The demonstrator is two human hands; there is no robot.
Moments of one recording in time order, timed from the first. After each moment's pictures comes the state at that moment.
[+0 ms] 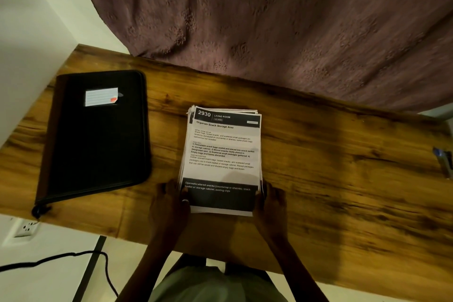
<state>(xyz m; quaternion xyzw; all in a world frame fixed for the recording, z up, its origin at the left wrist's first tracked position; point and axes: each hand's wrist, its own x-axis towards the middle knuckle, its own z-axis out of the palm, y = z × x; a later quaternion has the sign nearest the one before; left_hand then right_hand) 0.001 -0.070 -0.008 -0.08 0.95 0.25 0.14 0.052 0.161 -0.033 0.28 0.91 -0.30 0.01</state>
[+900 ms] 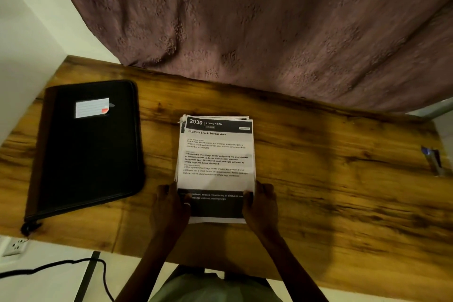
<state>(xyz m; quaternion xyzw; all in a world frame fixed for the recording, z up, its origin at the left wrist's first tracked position) -0.018 -0.056 0.002 -0.07 0.95 0.25 0.17 0.025 0.156 -0.024 0.27 0.92 -0.28 0.05</state>
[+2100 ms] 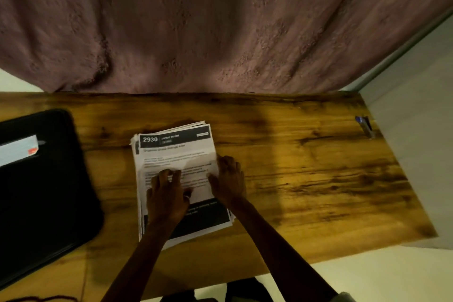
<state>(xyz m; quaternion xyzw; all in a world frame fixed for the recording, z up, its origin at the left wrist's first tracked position) -0.082 0.004 -0.024 0.19 0.96 0.14 0.13 -0.037 0.179 -0.016 0.24 0.94 -0.25 0.03</state>
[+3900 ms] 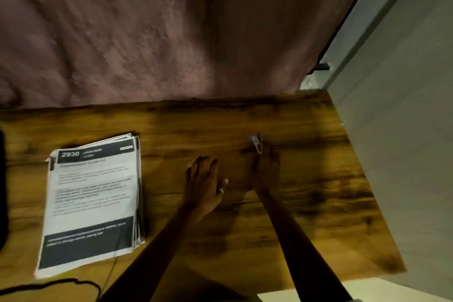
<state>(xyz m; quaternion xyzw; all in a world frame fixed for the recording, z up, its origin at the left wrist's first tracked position) -0.006 0.306 -0.001 0.30 0.94 0.14 0.11 0.045 0.481 -0.011 0.26 0.90 -0.25 -0.23</state>
